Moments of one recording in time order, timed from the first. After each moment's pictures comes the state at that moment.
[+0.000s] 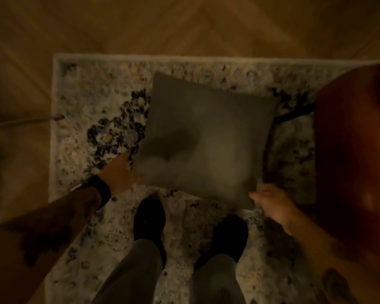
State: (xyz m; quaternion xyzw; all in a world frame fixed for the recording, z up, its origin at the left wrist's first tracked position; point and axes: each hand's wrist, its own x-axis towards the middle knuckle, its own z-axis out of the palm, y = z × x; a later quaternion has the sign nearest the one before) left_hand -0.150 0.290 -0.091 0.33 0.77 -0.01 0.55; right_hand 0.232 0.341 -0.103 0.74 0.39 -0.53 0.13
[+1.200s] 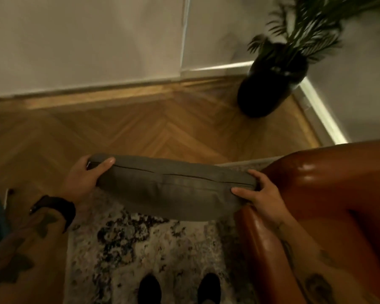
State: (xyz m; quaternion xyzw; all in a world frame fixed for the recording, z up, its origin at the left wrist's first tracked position) left_hand -0.261 0.451 0.311 0.32 0.72 0.35 0.51; right_hand 0.181 0.473 0.333 0.68 0.39 -0.55 -0.29
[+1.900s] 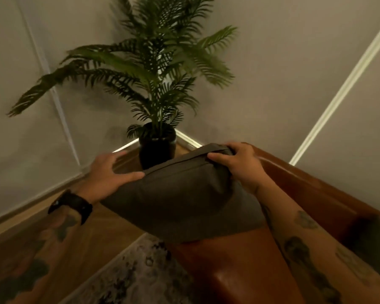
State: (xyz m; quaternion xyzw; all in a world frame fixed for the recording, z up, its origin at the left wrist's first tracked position) left_hand -0.028 0.515 0.608 0.76 0.48 0.27 0.34; right_hand 0.275 0.374 0.675 0.73 0.46 -0.22 -0.46
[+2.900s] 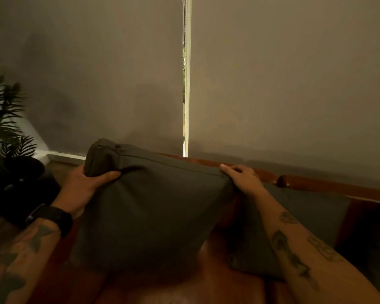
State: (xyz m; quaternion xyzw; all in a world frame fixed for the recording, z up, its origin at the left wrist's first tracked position) left_hand 0.540 0.422 0.608 0.68 0.29 0.26 0.62; right_hand 0.793 0.111 0.578 0.87 0.11 -0.21 -0.43
